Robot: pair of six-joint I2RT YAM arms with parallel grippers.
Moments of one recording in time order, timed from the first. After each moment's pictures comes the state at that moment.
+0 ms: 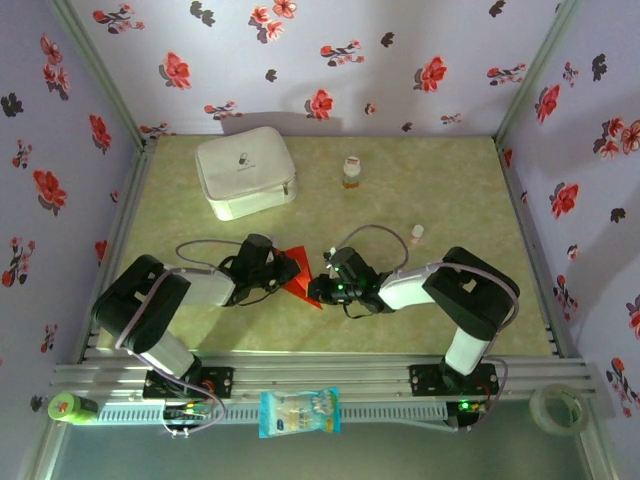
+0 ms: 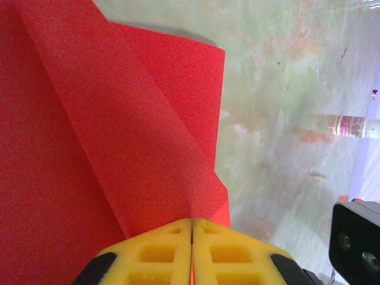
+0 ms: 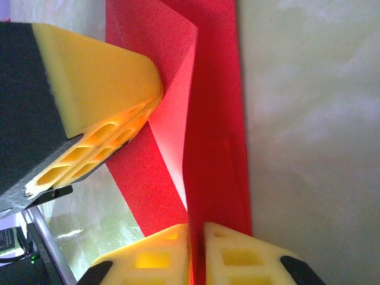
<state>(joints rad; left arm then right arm) -0.64 1.59 0.51 0.36 0.27 -1.12 0.89 1.73 0.62 0.37 -0.32 0.95</state>
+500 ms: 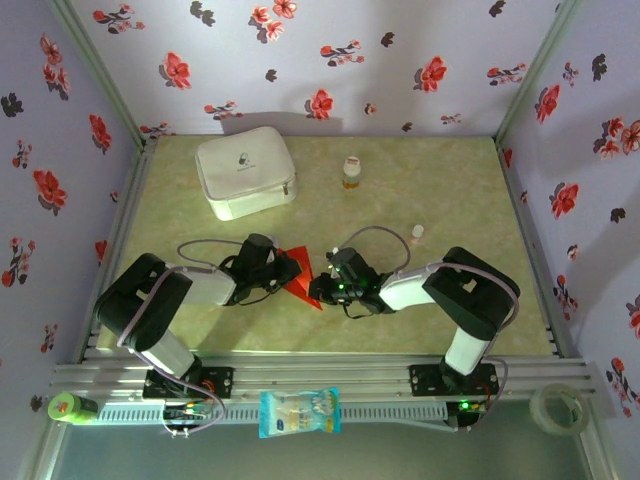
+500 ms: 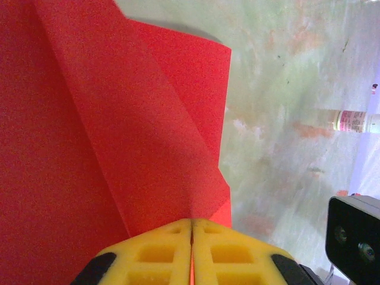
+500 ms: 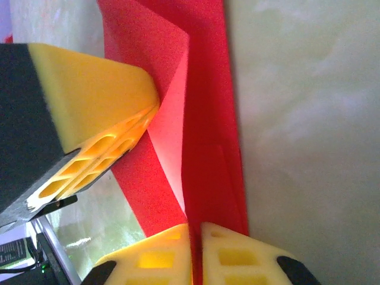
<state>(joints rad) -0.64 1.61 0.52 0.36 0.29 -1.12 0.89 1.73 0.60 0.39 -0.31 1.01</state>
